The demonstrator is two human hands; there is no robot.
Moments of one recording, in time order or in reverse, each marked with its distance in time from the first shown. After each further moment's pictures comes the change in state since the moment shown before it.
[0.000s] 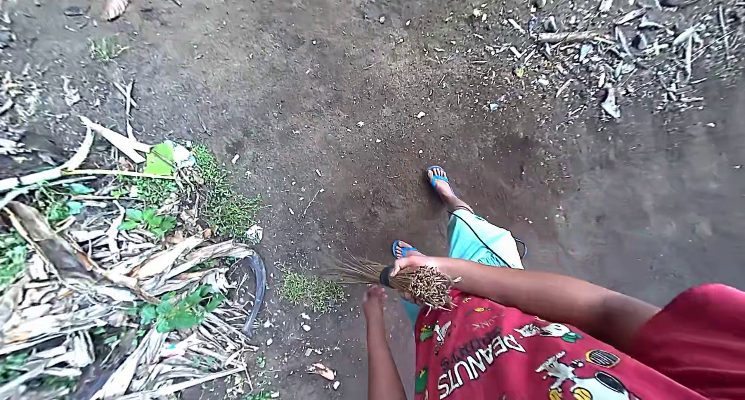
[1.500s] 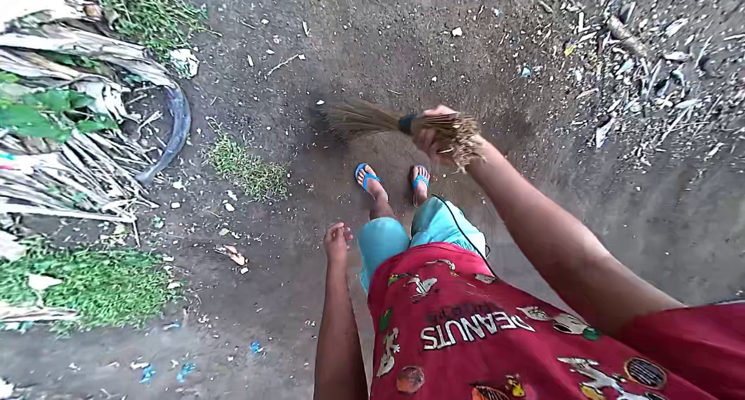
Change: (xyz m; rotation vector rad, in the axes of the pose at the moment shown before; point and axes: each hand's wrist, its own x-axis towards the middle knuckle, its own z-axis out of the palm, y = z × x) left_hand -0.035 -0.124 0.008 -0.254 0.082 -0.065; right_hand -0.038 -0.065 -0.055 -0.060 0.260 -0.208
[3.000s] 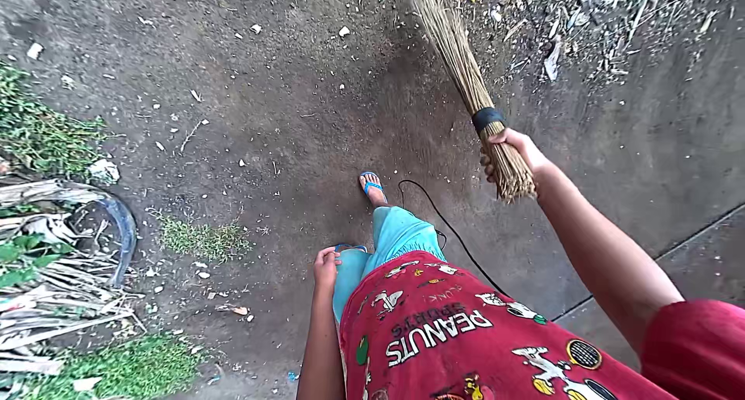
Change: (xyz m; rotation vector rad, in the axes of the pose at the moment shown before) left_hand -0.084 0.017 0.206 0.481 -0.105 0.021; right_hand -0.352 -0.041 -0.247 -0.035 0.778 -0.055
